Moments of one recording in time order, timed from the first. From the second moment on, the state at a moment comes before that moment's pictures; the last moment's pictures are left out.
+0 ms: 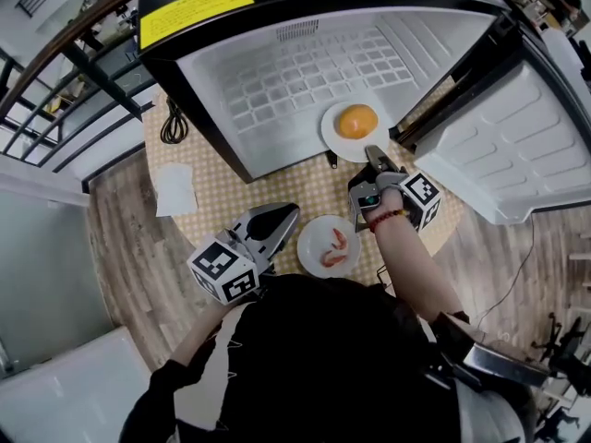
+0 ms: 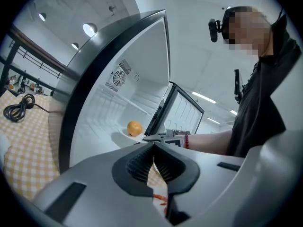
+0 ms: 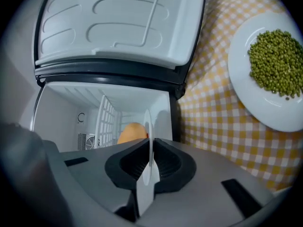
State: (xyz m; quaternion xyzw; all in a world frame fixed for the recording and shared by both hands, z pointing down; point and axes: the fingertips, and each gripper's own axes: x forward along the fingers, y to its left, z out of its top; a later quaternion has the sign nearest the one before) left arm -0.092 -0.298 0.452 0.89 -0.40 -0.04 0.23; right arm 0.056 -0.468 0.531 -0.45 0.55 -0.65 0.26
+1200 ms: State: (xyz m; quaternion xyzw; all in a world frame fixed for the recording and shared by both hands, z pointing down) left arm -0.130 -0.284 0.486 0.85 -0.44 -0.04 0.27; right arm 0.033 -0.554 0.553 -0.54 0.57 -0.60 0.18
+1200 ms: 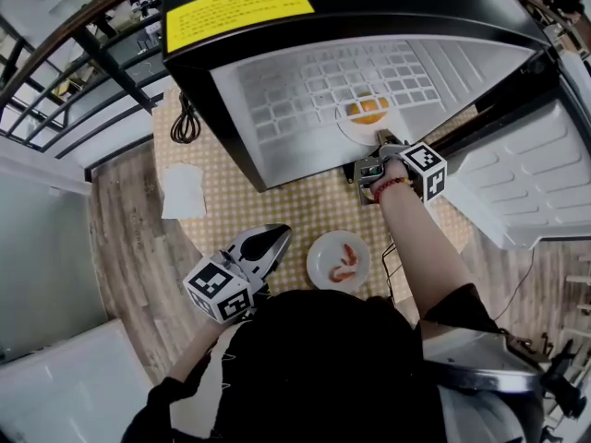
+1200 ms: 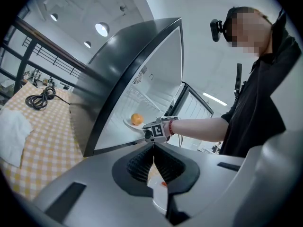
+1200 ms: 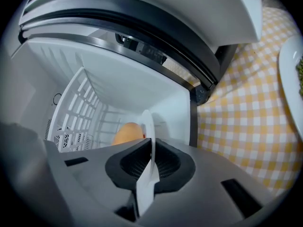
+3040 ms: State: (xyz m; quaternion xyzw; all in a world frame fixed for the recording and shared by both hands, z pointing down) left arm -0.145 -0.267 0.503 0.83 -0.47 -0.09 0.29; right arm 0.023 -0.580 0.548 -0.61 0.71 -0.33 -0.11
